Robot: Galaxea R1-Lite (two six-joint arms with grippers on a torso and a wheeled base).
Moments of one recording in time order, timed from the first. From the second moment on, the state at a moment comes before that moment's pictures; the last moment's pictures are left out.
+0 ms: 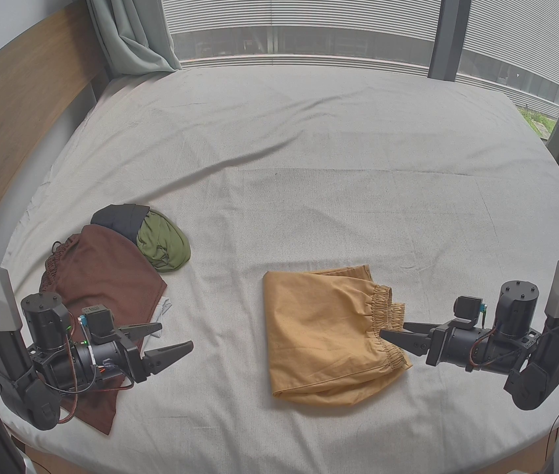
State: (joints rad) left arm -0.11 2.04 -0.15 -1.55 -0.67 -0.15; right arm 0.29 2.10 -0.24 -1.54 0.54 0.41
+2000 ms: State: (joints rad) left arm -0.12 2.09 -0.13 -1.55 -0.67 -0.08; right arm 0.29 2.42 -0.37 -1.54 0.53 0.57
